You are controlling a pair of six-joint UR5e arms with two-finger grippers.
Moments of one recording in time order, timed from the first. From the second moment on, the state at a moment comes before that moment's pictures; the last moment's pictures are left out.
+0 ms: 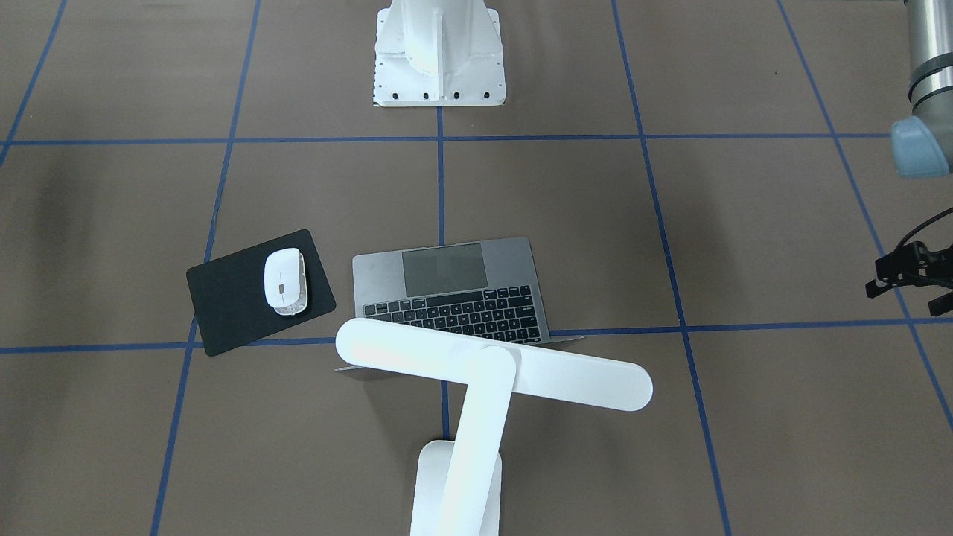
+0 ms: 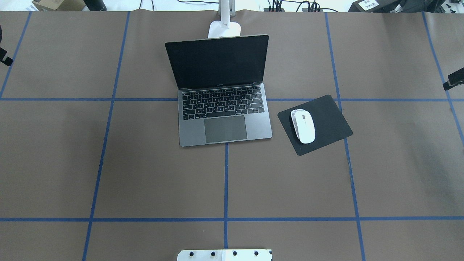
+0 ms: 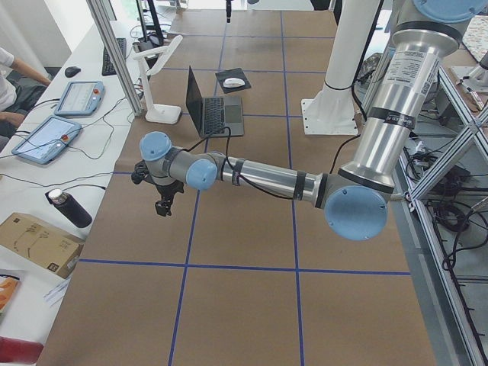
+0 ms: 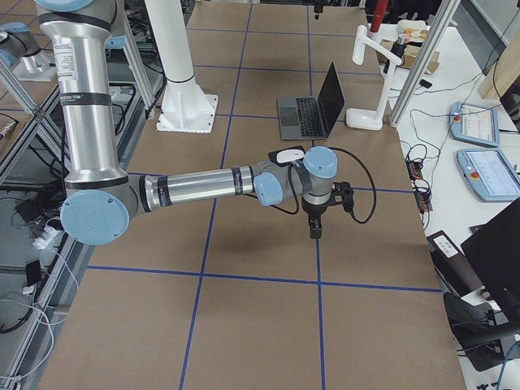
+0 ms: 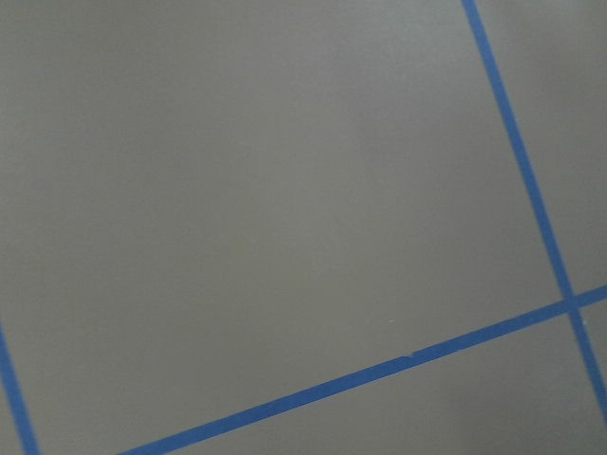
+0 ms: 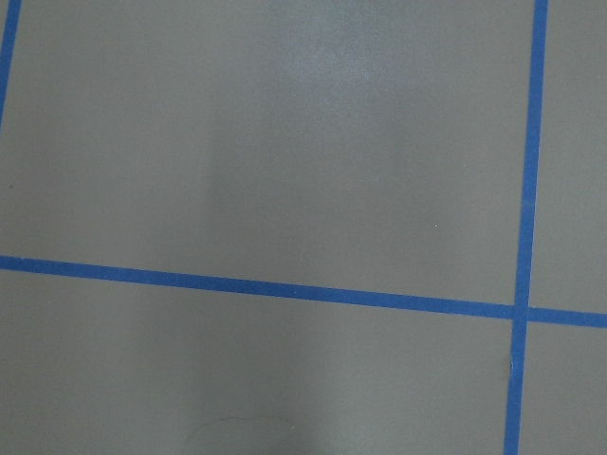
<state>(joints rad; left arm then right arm) -1.36 -1.87 -1.43 -1.73 -2.35 -0.07 1.34 -1.50 1.65 -1.39 2.32 0.31</state>
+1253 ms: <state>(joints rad) -1.40 -1.69 -1.65 -1.68 -2.34 -0.06 1.36 -1.56 1.69 -1.39 2.33 0.32</state>
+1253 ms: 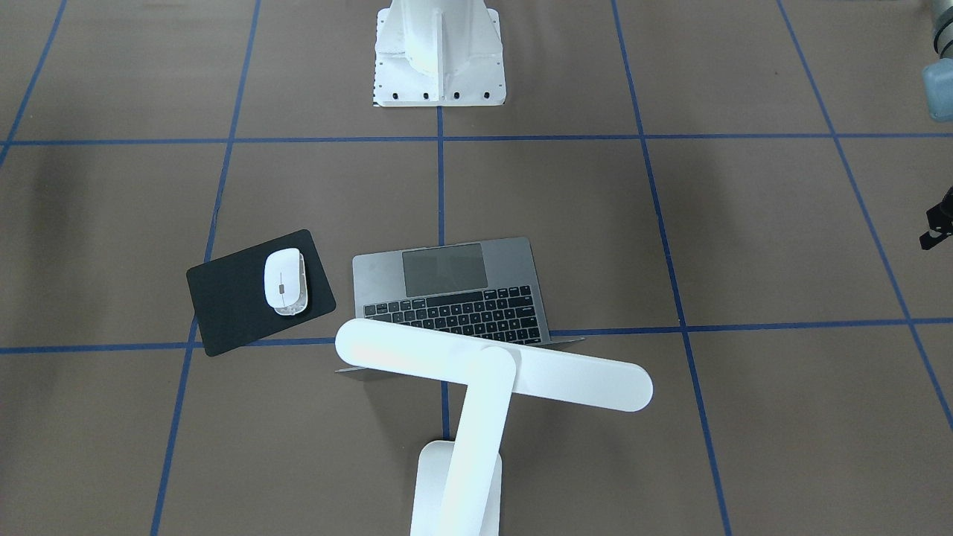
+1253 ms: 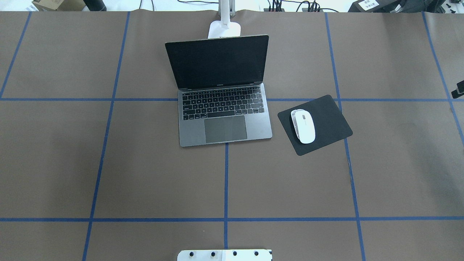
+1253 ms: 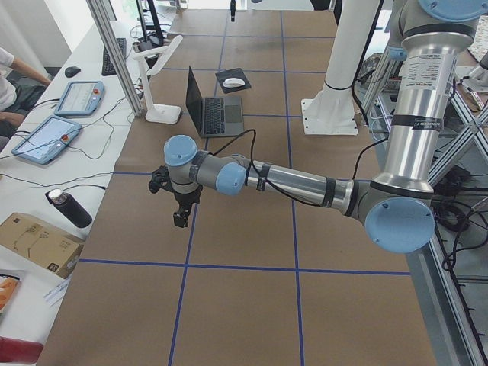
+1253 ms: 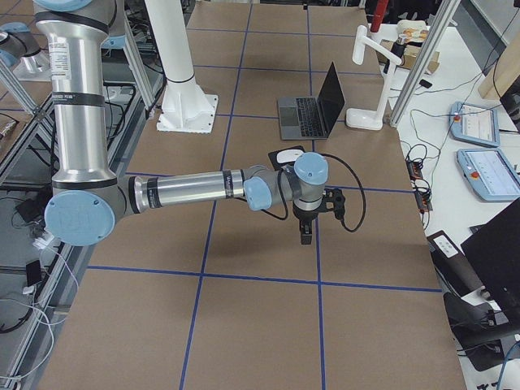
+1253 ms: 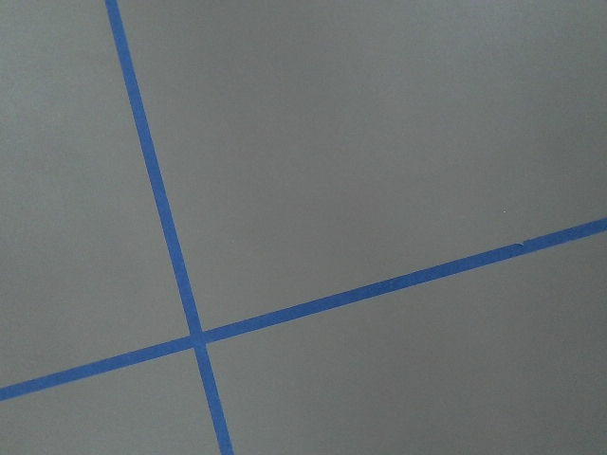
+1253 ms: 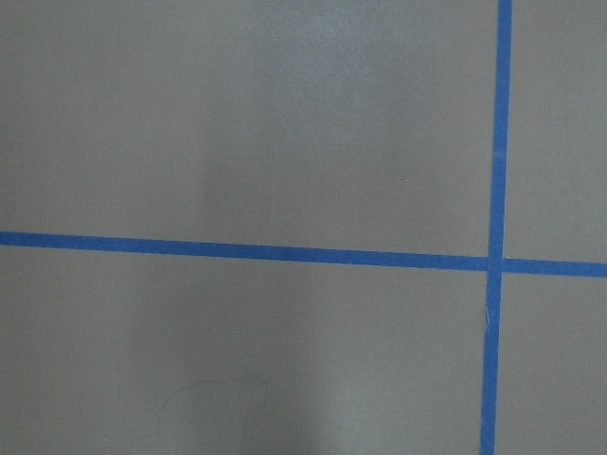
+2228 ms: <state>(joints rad) -1.42 -1.63 -1.71 -1.69 -2.38 -0.06 1.37 -1.53 1.71 -1.39 2.36 0.32</state>
